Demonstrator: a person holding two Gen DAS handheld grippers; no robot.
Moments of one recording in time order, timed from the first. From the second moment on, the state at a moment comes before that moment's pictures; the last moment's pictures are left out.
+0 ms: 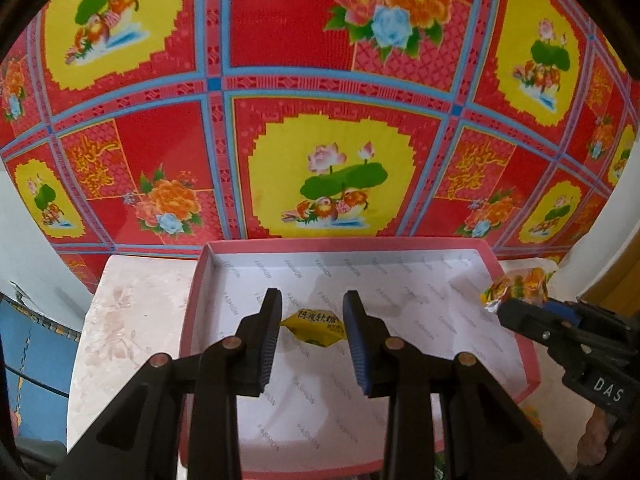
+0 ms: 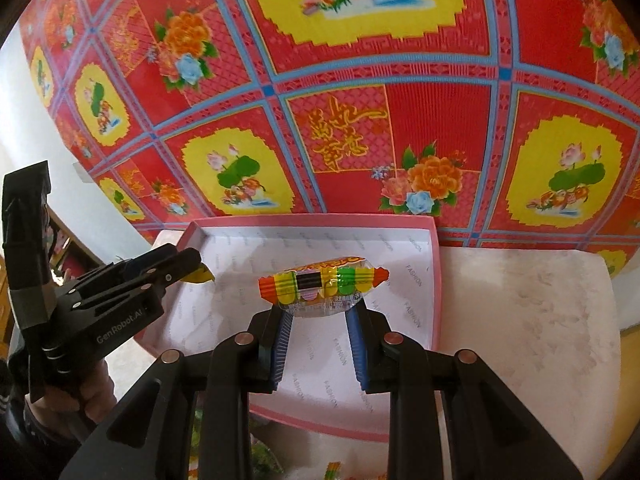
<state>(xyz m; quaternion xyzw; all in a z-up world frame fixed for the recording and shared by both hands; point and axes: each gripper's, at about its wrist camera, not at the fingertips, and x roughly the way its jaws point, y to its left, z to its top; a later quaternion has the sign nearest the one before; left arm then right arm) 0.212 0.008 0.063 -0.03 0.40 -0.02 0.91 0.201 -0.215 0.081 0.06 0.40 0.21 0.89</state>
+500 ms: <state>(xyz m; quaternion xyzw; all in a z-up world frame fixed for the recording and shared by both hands) 0.230 0.004 0.043 -0.03 0.42 -0.01 0.91 0.219 -0.211 0.062 0.06 0.42 0.20 0.88</state>
